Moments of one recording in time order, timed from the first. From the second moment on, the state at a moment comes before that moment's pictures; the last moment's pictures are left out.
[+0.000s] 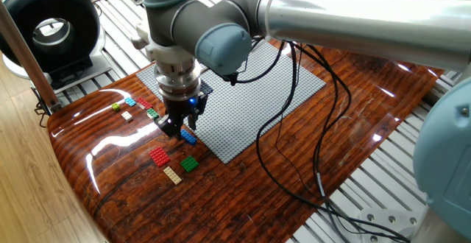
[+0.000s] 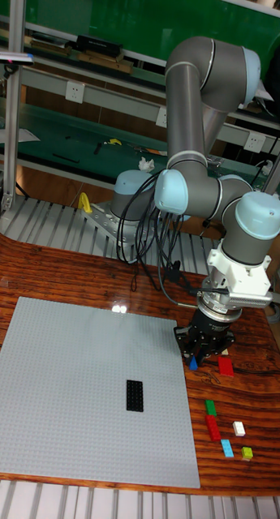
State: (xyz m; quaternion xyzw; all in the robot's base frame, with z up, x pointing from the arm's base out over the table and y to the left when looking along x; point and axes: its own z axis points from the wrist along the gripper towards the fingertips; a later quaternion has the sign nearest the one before) arm 0.546 0.183 0.001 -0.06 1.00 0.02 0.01
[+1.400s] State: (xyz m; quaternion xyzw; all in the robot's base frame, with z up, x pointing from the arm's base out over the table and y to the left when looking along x) arm 0.582 0.179 0.032 -0.06 1.00 0.01 0.03
